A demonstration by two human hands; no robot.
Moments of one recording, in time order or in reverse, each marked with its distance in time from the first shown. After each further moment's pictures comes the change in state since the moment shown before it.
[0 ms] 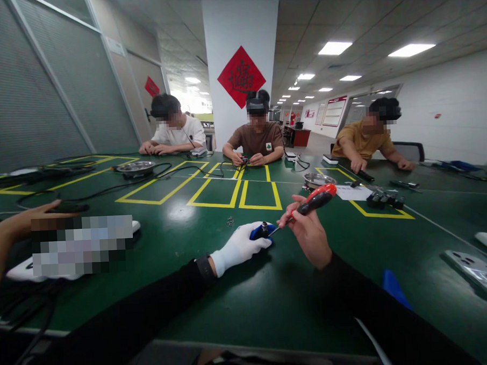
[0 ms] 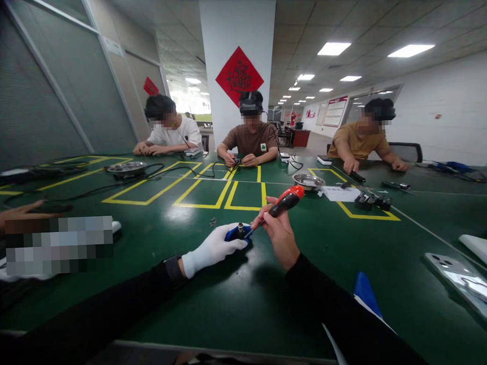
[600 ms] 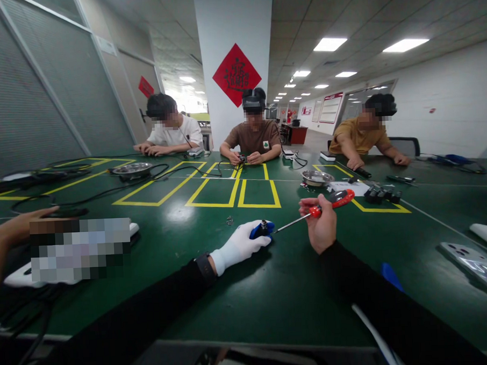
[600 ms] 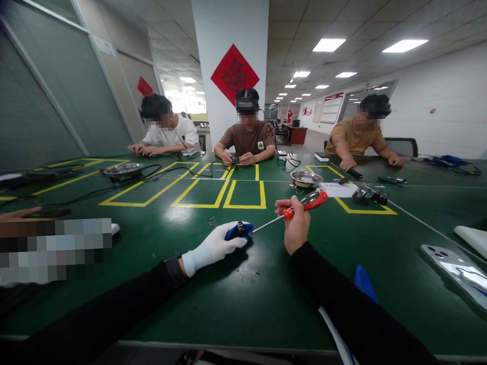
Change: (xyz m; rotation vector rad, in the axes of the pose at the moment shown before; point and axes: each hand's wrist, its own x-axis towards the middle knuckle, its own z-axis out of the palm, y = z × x) left_hand 0.001 -0.001 -0.001 -0.010 -0.042 -0.031; right_hand 0.020 0.005 -0.033 -0.066 0.519 -0.060
